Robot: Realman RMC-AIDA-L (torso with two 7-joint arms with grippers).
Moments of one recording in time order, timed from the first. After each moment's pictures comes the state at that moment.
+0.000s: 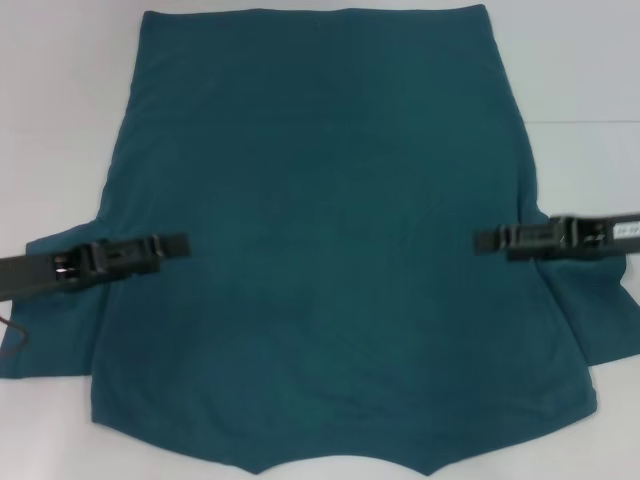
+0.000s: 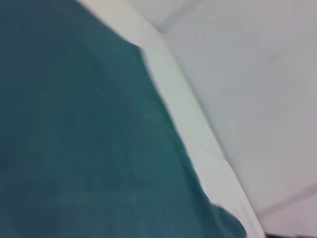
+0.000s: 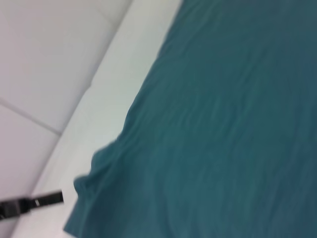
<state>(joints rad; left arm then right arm) -0.51 -2.04 0.45 0.76 2.15 1.64 -2.18 0.67 1.96 -0.66 -0.68 -2.21 -1.52 2.29</state>
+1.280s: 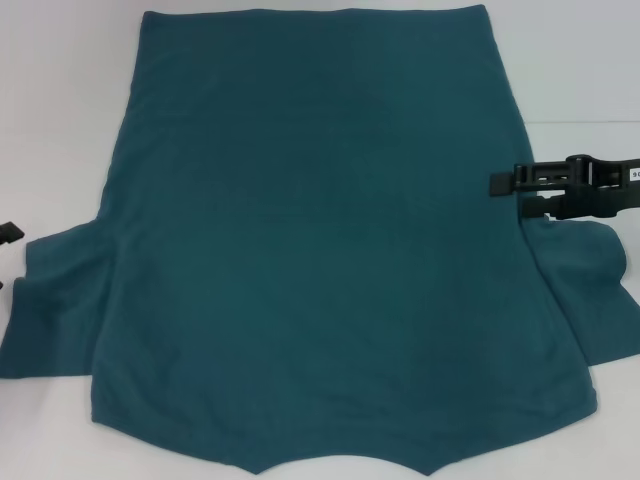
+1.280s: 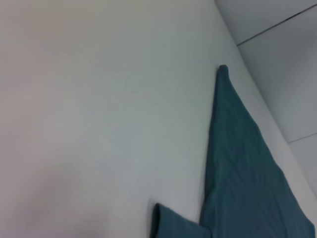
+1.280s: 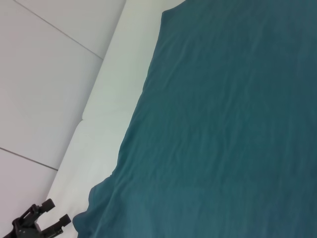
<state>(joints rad) -0.42 -2.03 0.25 0.66 2.15 1.17 -2.39 0.74 1.87 -0.64 -0.57 -2.19 -1.48 2.39</state>
